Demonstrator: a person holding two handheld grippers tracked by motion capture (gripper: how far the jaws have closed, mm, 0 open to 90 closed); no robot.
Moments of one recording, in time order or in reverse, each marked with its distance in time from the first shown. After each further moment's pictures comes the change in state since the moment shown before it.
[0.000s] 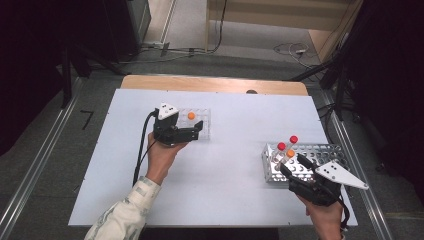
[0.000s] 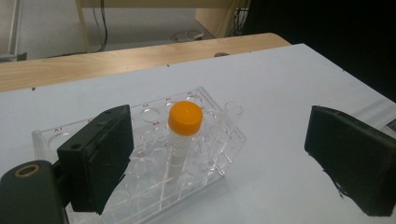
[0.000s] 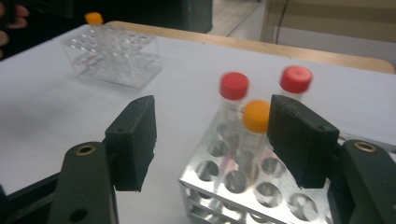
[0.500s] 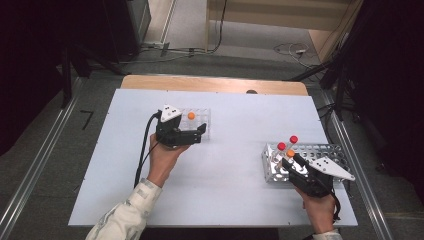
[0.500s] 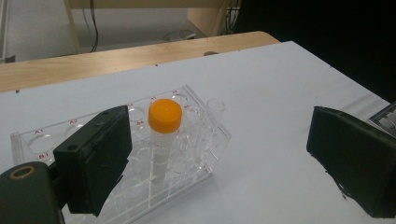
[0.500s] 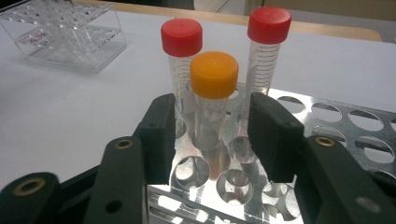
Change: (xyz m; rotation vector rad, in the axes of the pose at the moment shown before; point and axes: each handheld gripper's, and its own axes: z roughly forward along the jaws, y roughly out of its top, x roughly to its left) left arm -0.008 -0.002 -0.001 0.004 -0.029 0.020; right arm -0.022 -0.022 0.034 0.055 -0.059 0.034
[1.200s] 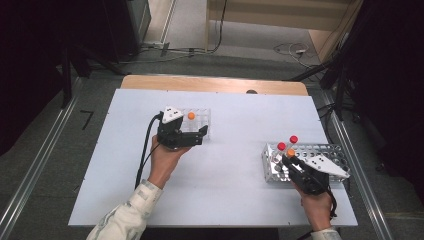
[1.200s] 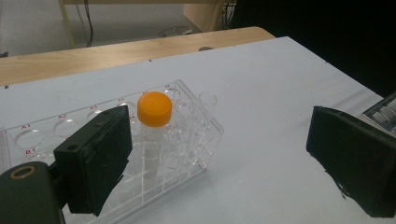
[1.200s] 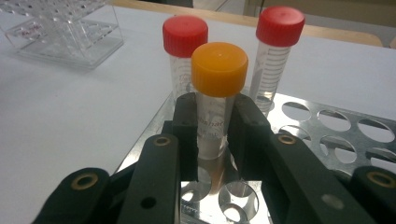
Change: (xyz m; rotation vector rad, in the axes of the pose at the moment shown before) left arm -0.003 -0.003 0.001 0.010 -0.006 0.000; right arm 0.003 0.002 0.008 0.004 -0.015 -0.035
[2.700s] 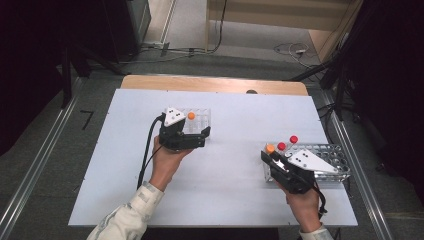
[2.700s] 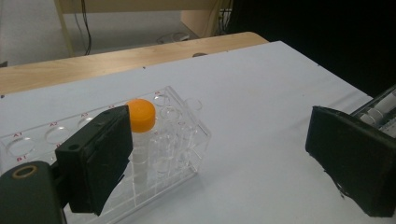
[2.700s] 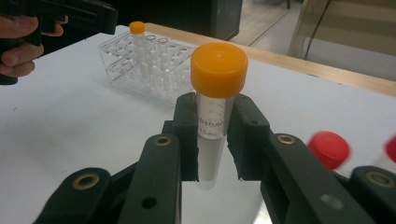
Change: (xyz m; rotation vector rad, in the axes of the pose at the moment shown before) left arm -0.012 0.001 -0.005 -0.027 -0.013 0.018; right arm 0.058 0.045 -0.010 -0.062 0.175 -0.079
